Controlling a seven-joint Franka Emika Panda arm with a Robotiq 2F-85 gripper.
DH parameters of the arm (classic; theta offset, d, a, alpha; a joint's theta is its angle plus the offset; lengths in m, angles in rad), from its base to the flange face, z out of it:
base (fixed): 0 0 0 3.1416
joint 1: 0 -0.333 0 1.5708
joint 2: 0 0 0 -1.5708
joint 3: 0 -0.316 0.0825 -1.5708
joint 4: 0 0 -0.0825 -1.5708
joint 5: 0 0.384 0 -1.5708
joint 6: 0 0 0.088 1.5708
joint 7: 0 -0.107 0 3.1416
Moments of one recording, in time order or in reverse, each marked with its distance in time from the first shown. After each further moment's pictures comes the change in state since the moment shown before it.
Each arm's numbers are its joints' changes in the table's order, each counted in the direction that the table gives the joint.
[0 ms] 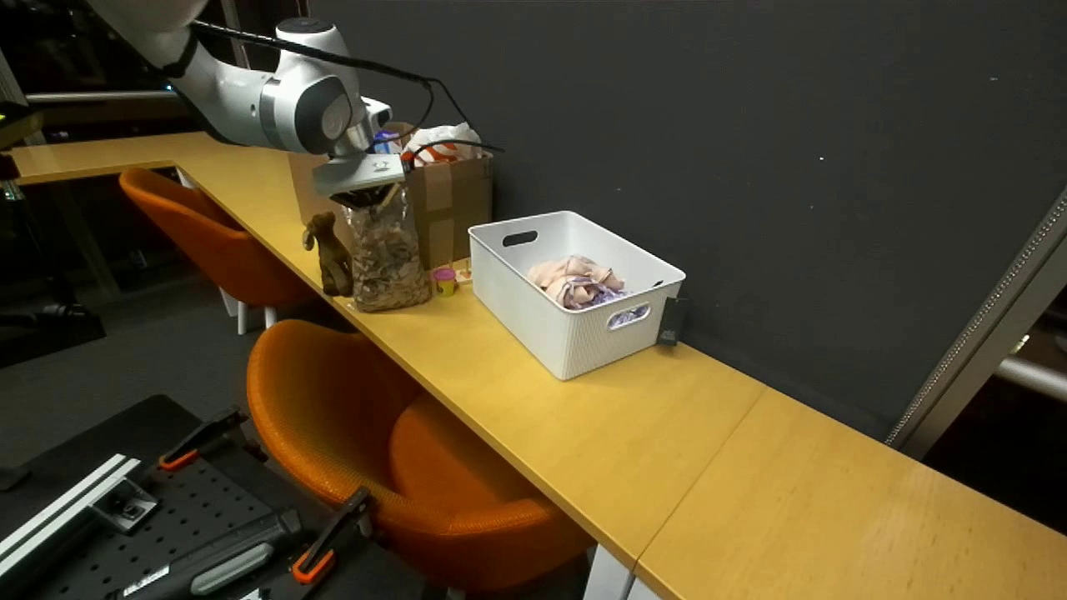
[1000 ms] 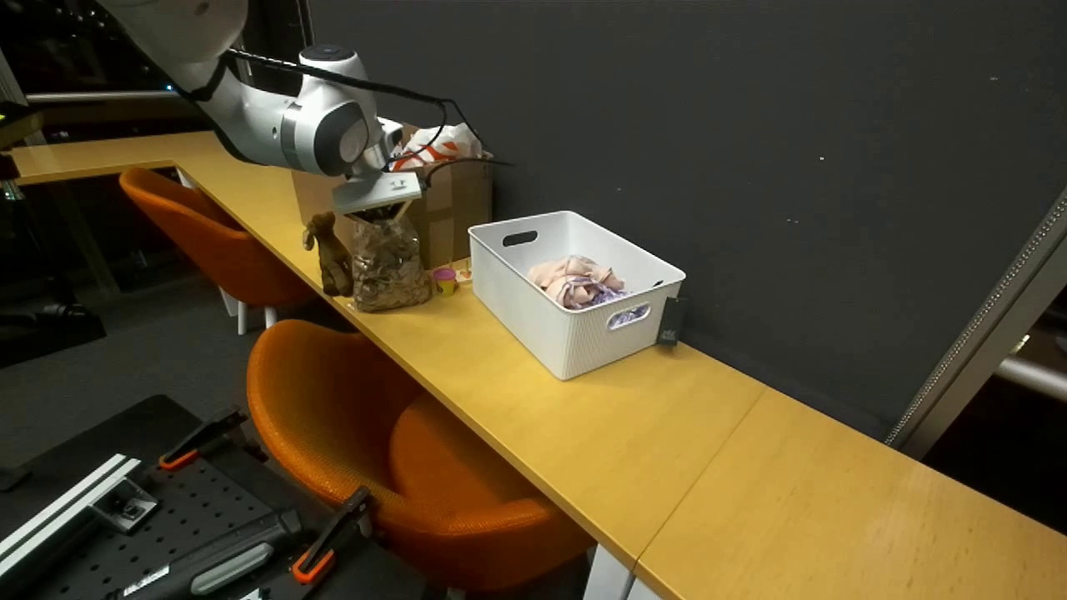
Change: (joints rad) arm 0.029 0.077 -0.007 0.039 0.000 -0.023 0.084
